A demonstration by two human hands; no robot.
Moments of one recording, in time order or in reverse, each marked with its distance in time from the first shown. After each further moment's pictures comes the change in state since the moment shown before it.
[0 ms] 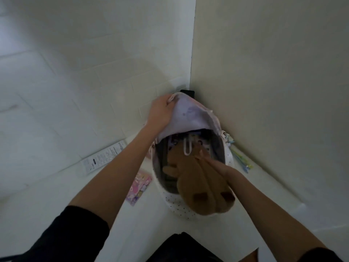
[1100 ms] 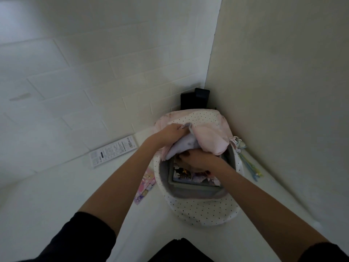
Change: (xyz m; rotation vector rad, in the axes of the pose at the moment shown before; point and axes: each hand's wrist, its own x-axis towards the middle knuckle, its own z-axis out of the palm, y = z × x) left_hand -0.021 -0.053 0.010 0.062 -0.587 -0.352; right_hand 0.027 -0.066 0.071 -1.047 -0.108 -0.342
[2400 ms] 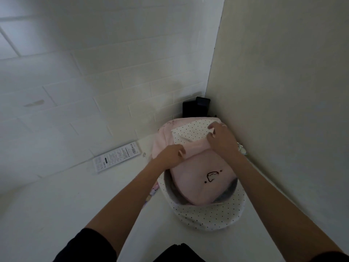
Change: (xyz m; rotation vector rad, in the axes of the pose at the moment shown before) left_hand -0.024 -0.037 0.026 0.260 0.043 0.016; right_hand -0.016 0.023 -0.061 -0.052 0.760 0.097
